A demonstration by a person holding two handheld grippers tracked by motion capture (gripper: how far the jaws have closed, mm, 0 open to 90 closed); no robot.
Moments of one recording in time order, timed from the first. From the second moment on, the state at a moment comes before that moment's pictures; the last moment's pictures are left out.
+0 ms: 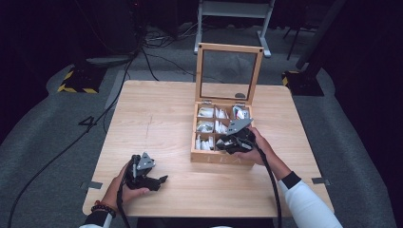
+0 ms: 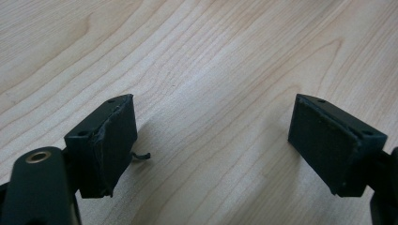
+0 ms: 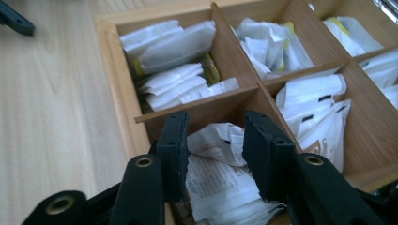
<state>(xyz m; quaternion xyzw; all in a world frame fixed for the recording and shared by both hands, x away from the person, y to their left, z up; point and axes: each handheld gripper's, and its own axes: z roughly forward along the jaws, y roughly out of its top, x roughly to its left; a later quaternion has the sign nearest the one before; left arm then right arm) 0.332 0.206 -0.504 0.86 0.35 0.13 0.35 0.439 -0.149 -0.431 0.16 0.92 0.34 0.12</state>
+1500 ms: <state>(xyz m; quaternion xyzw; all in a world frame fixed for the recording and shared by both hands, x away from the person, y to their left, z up) 0.335 0.206 -0.504 0.86 0.35 0.13 0.35 0.437 -0.178 -0.419 0.19 0.88 0.40 0.14</state>
